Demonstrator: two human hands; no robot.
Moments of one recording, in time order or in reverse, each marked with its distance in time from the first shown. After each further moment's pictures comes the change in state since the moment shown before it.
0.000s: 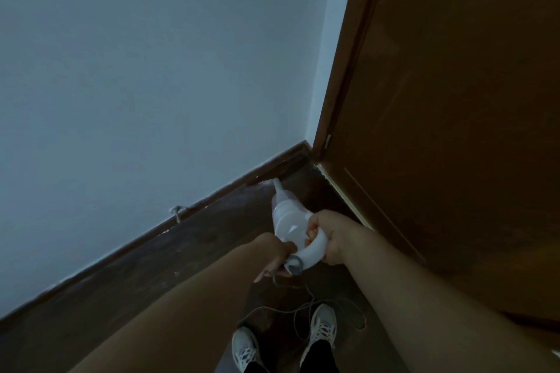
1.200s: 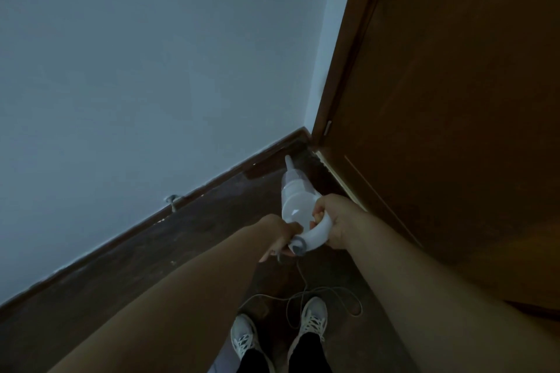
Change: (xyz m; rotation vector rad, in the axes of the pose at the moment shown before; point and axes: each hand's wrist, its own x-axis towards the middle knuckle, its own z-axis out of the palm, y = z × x) left_hand 0.024 0.017 -0.003 -0.005 -0.023 0.003; right_hand 0.017 -0.012 0.002 0.139 0.061 -0.010
